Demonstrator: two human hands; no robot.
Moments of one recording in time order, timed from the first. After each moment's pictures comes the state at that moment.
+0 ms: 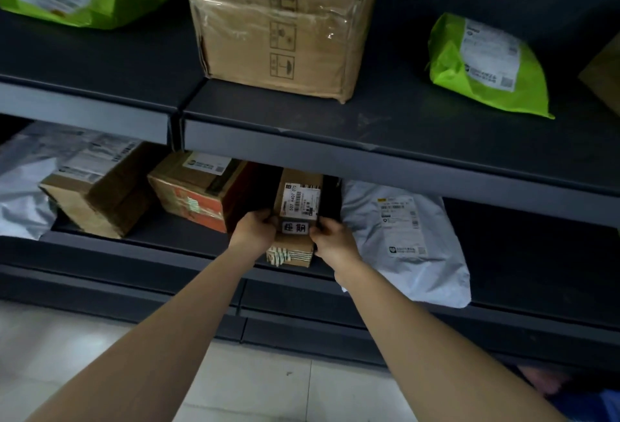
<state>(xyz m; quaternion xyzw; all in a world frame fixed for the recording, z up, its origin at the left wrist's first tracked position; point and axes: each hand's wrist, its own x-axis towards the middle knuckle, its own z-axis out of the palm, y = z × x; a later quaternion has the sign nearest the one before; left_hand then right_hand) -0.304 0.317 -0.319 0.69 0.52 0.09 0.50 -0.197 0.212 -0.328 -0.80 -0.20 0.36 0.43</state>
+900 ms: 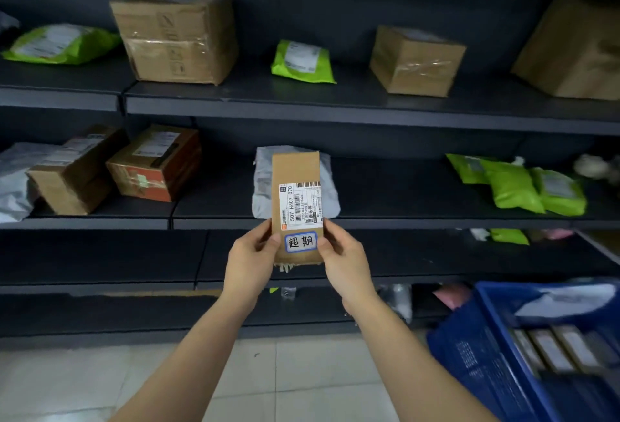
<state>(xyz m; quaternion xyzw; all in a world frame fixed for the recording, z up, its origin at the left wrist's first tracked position) -0.384 -0.015 -0.226 0.69 0.36 0.26 0.58 -0.286 -0.124 -0.229 -0.74 -0.21 0.24 0.59</state>
